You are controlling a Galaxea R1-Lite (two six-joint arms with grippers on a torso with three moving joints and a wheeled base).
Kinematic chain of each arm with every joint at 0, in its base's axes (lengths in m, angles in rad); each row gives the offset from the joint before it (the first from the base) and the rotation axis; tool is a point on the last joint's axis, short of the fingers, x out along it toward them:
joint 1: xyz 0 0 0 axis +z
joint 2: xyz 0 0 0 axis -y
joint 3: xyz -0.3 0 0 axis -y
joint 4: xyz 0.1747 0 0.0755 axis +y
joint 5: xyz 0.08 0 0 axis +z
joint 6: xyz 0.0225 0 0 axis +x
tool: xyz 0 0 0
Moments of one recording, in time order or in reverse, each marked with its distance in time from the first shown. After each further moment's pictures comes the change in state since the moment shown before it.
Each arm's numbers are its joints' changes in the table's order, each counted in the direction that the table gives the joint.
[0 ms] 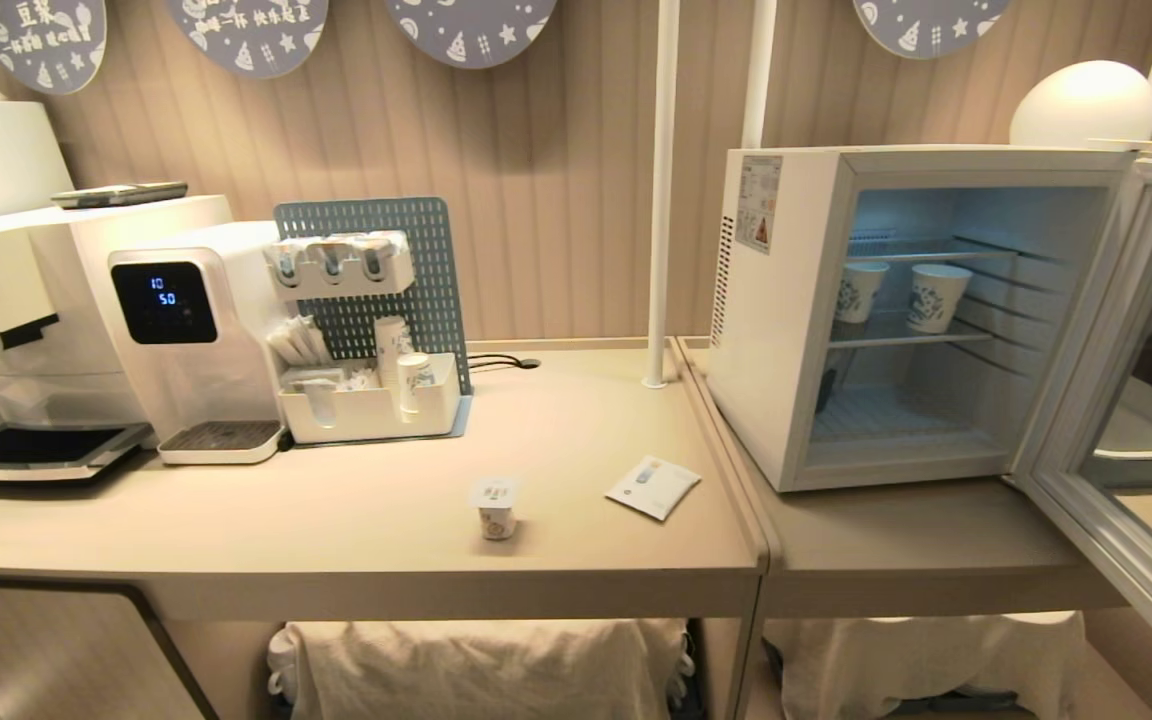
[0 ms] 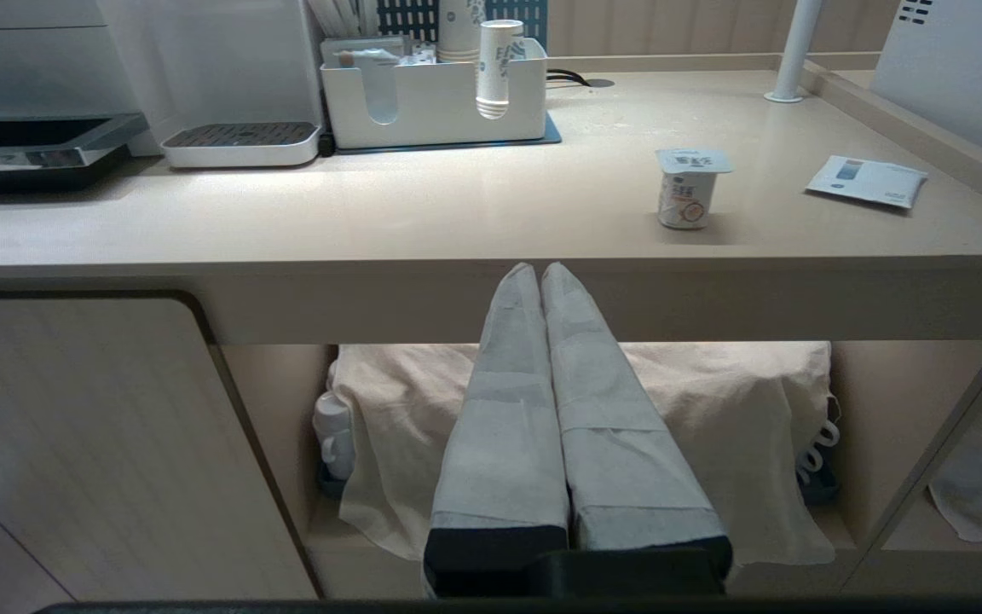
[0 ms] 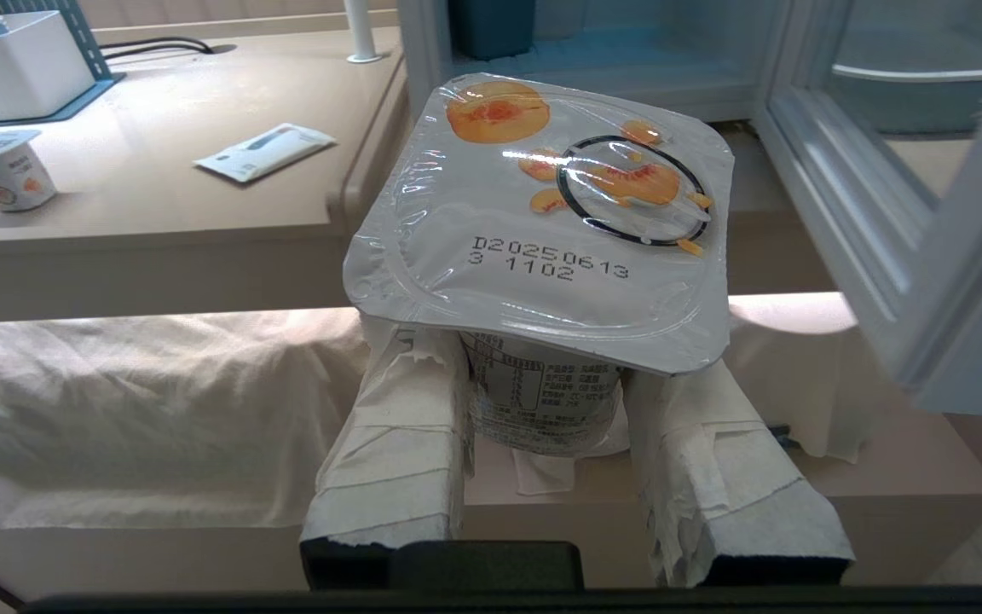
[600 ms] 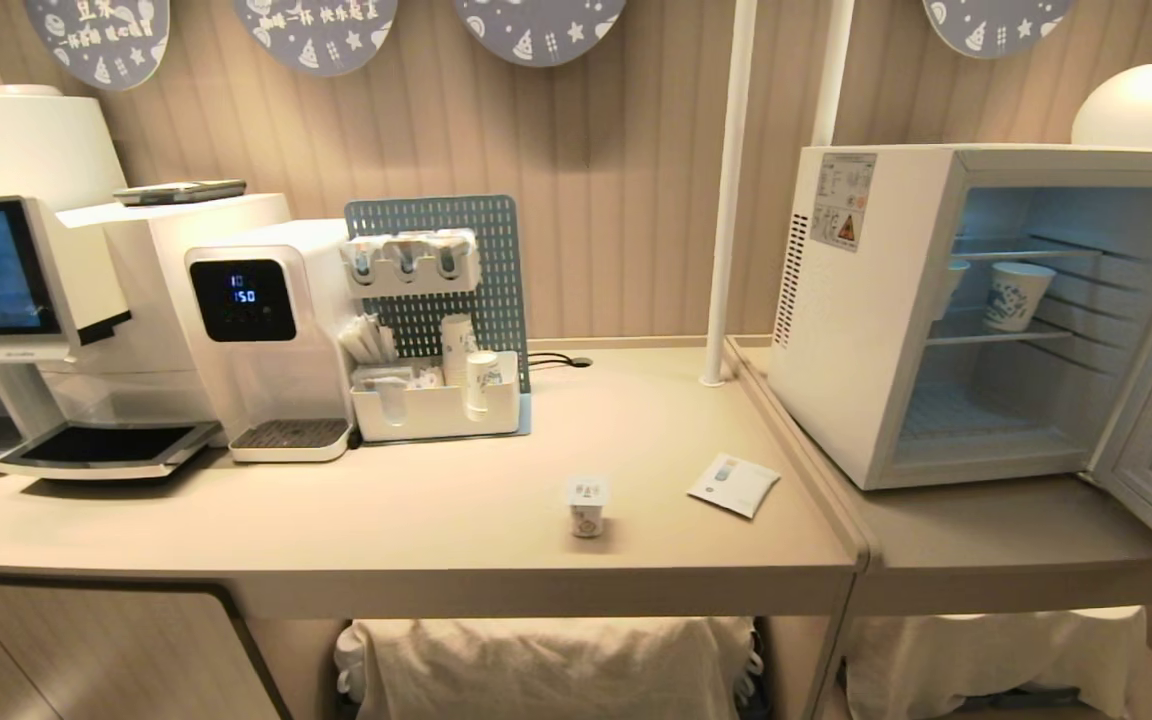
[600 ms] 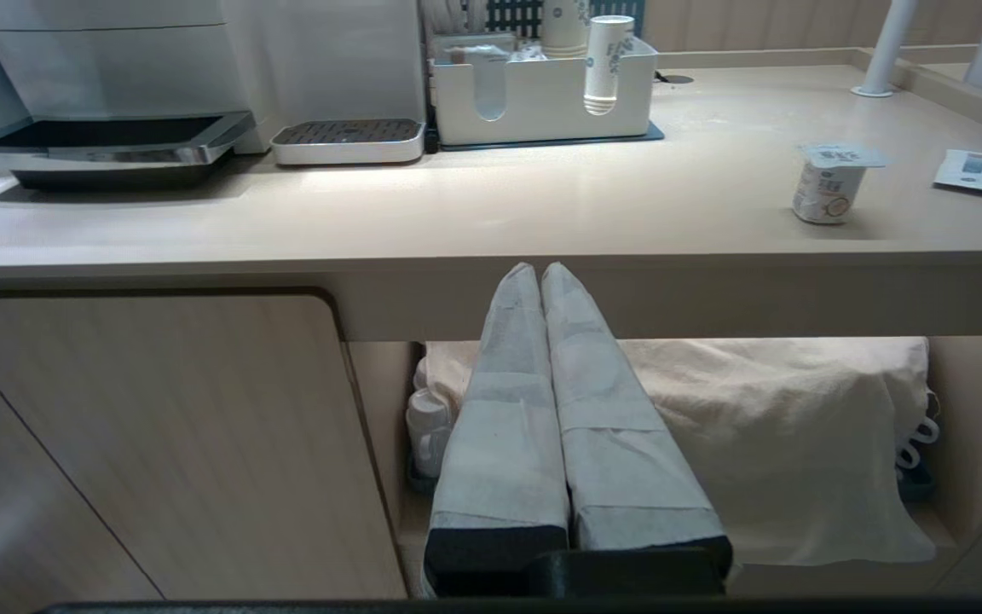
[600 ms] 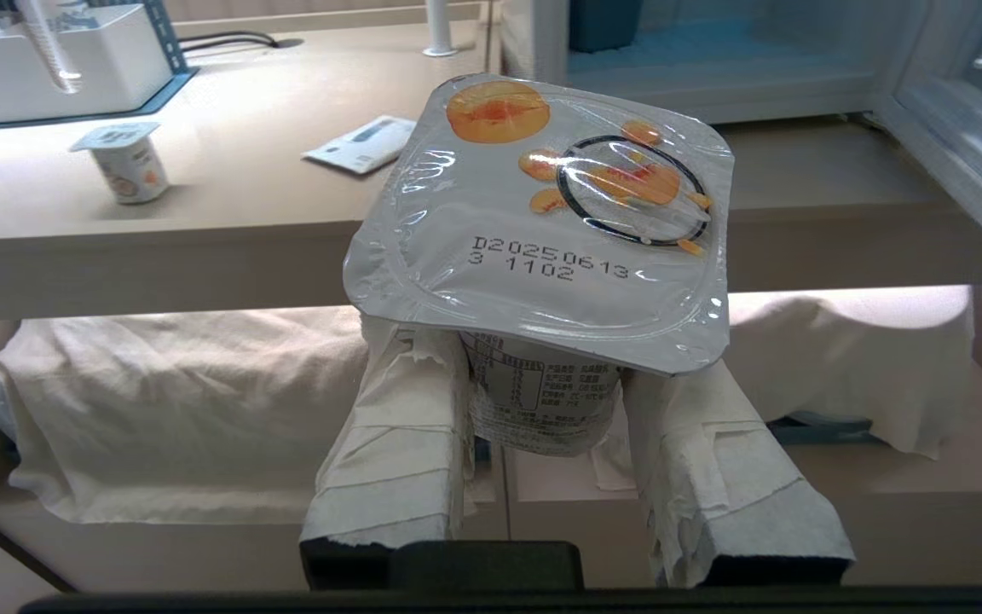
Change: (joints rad) left arm 0.002 0.000 0.000 0.001 0.000 0.006; right arm 0.001 0.000 0.000 0.000 -0.001 0.000
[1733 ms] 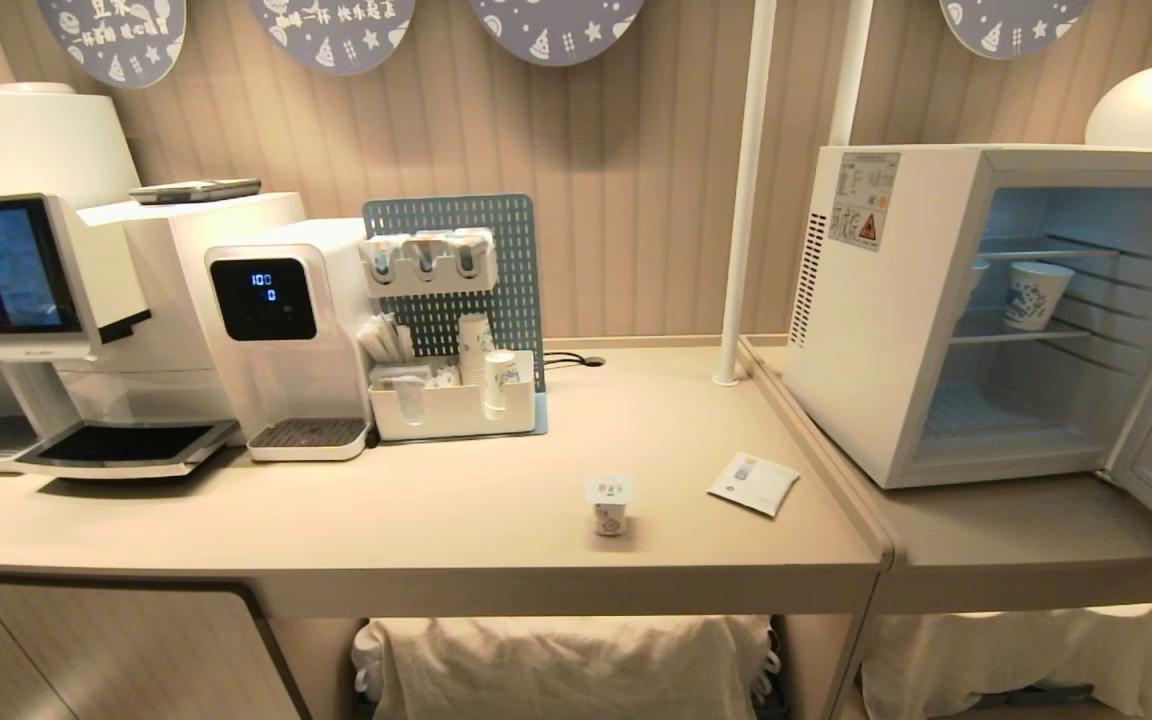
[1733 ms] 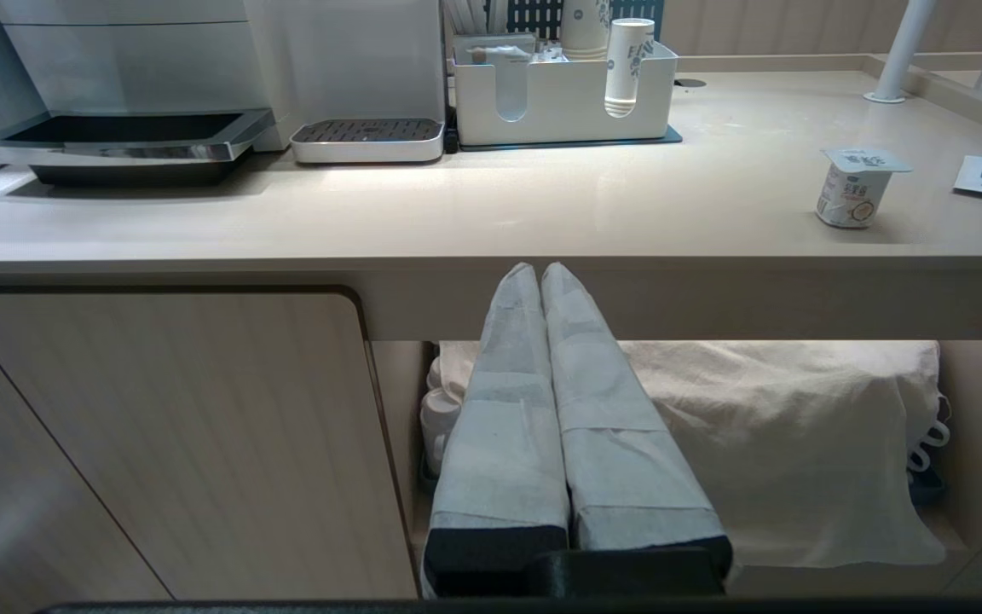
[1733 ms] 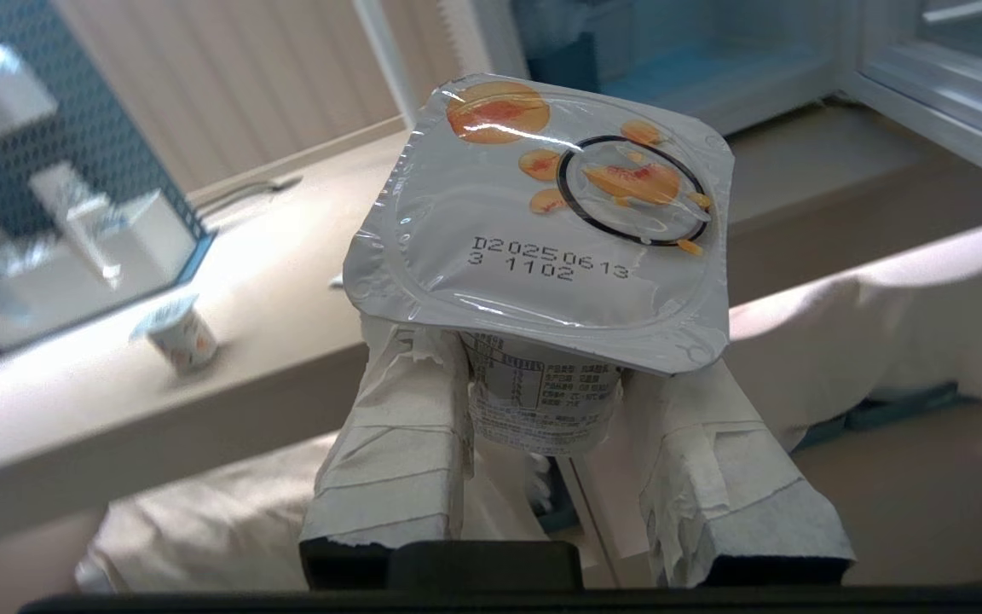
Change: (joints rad) left arm -0.002 0.000 0.000 -0.003 0.000 -0.011; right arm 0.001 -0.050 -0.013 -0.154 -0.126 0.213
